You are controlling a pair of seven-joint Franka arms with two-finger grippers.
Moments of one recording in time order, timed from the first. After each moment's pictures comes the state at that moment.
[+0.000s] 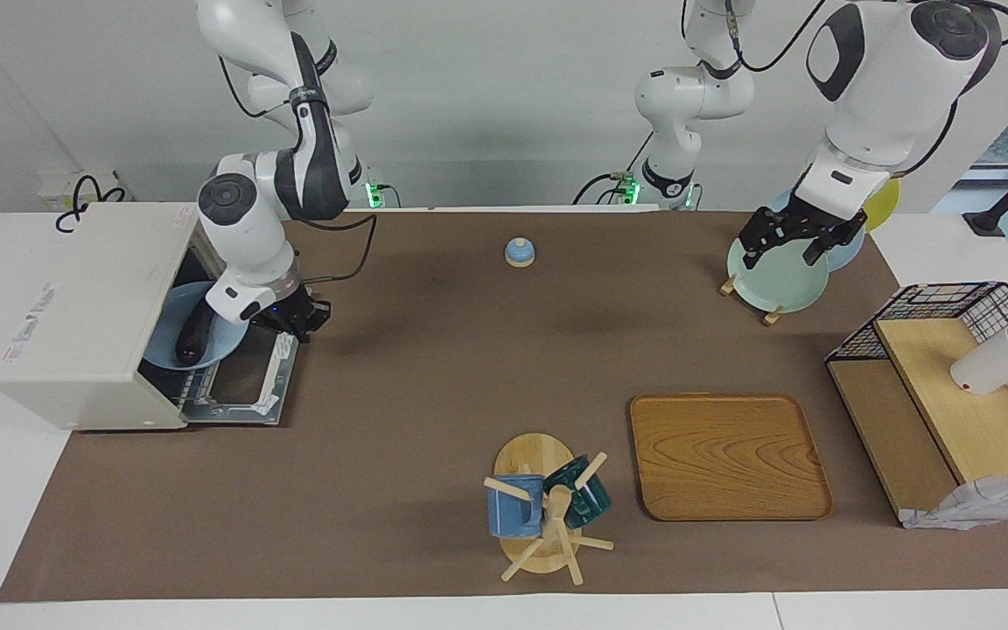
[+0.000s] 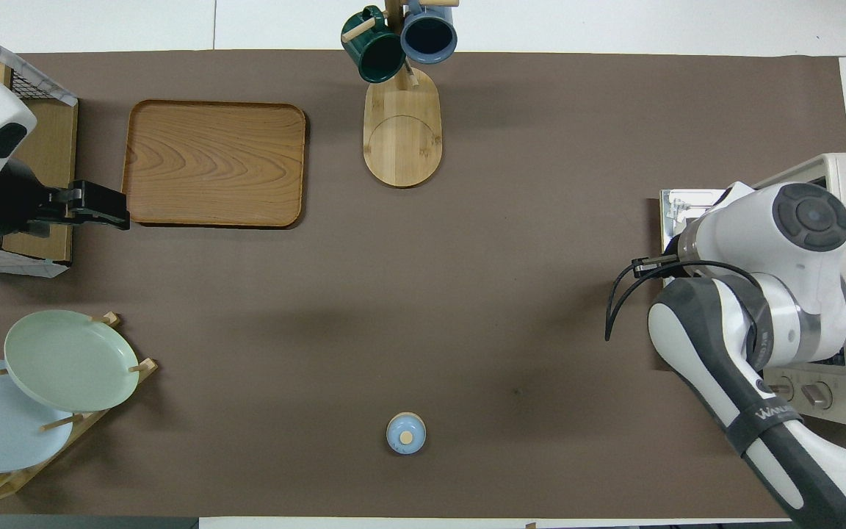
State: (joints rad) left arm -0.03 0.00 -0.11 -1.65 -0.03 1.65 -0.14; right arm 0.14 0.06 -0.07 -2.11 -0.03 2.10 0.01
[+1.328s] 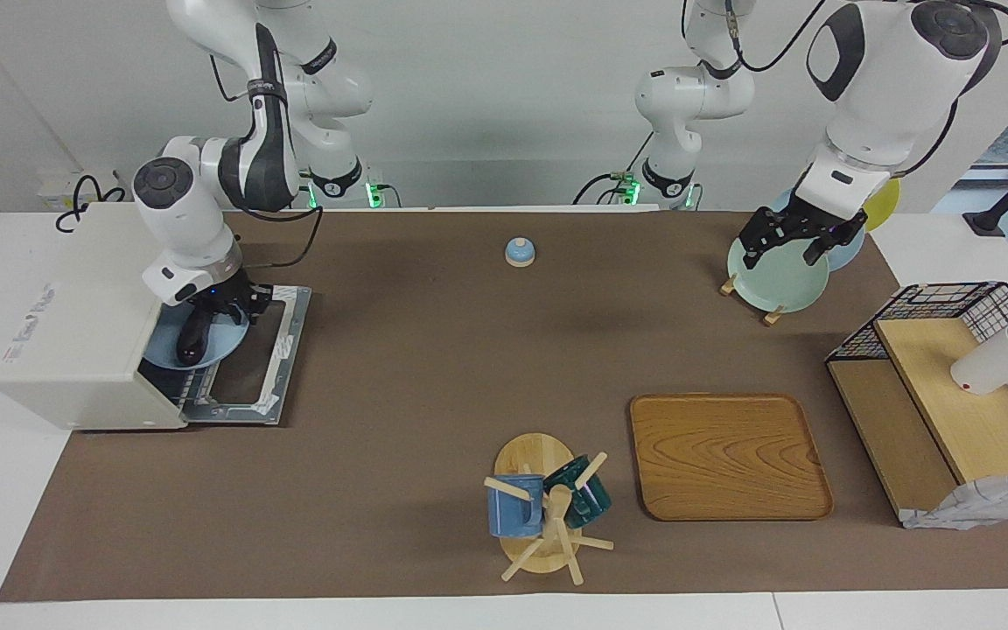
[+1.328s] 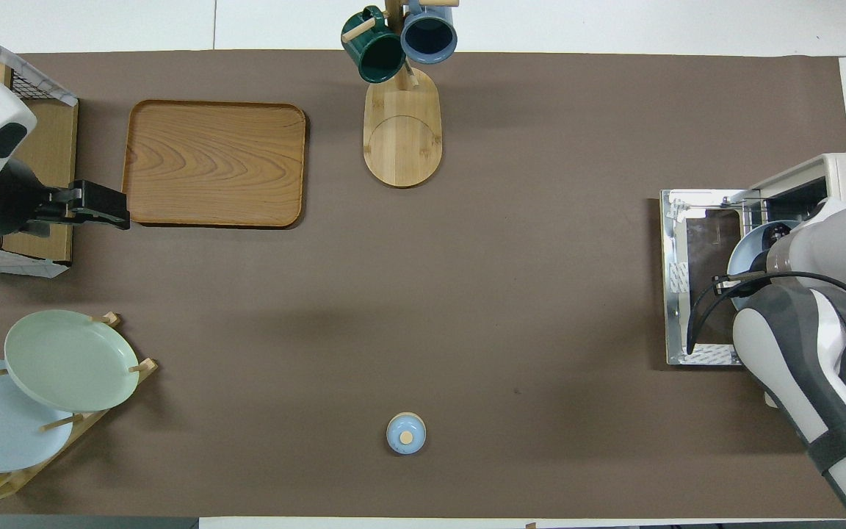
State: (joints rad) left arm -0.03 0.00 -0.11 -1.65 -0.03 1.65 -0.14; right arm -0.01 -0.02 -0.09 -2.25 -0.13 2.15 -0.09
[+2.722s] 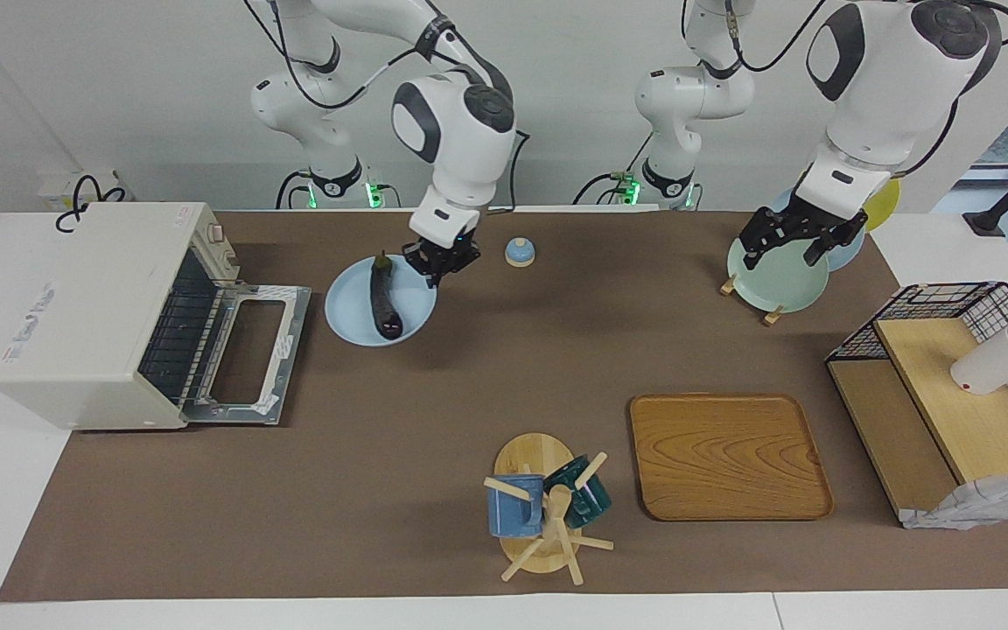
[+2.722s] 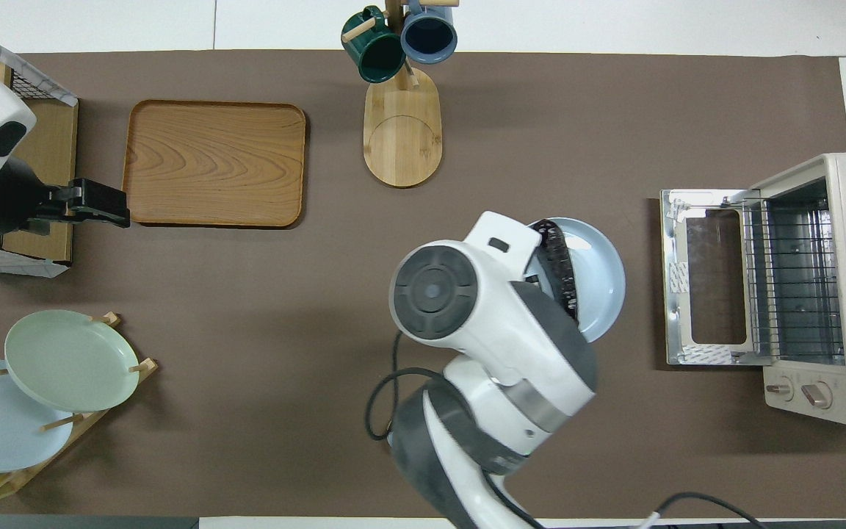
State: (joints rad) left arm -0.03 0.00 -0.11 -1.65 -0.03 1.66 -0.14; right arm 0.73 0.21 -0.05 -1.76 -0.21 1.80 0.49
